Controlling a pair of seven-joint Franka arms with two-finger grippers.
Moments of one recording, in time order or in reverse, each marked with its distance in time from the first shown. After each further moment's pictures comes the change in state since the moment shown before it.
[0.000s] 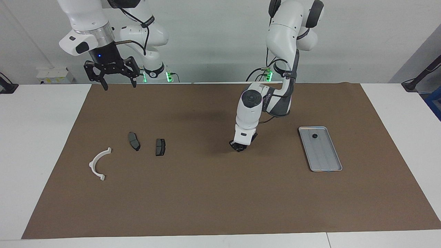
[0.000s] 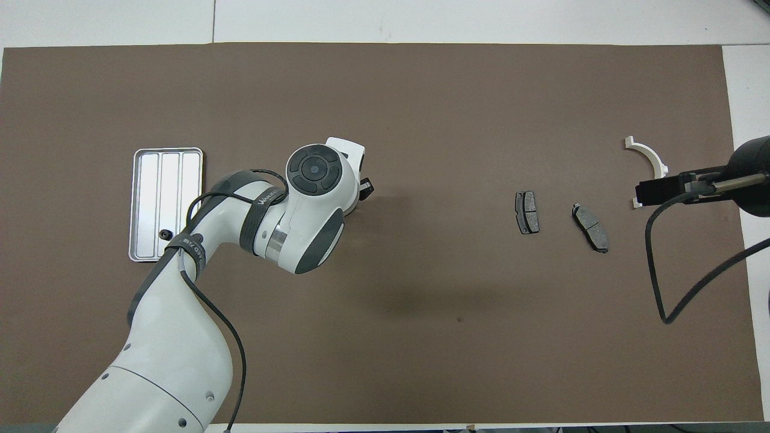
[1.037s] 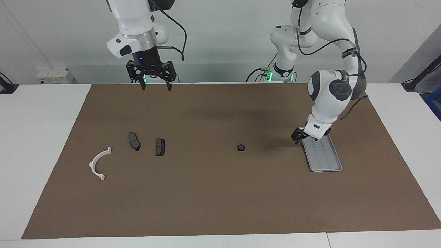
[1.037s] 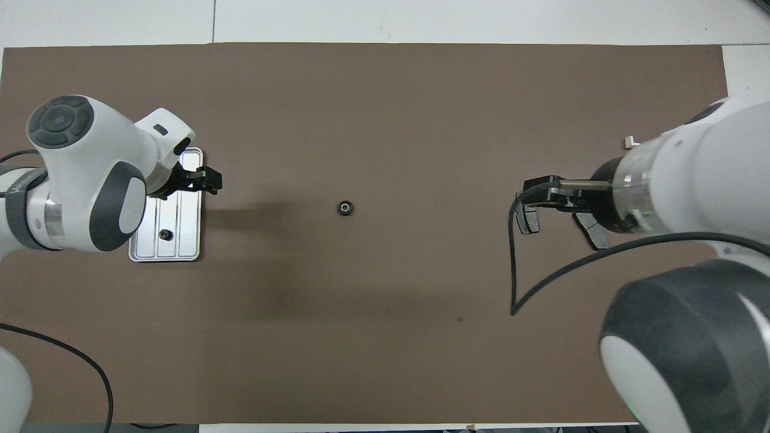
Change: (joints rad) left arm 0.429 -0.242 0.035 -0.147 0.040 -0.175 0.830; right arm 0.191 0.048 0.063 -0.028 0.005 0.084 0.538
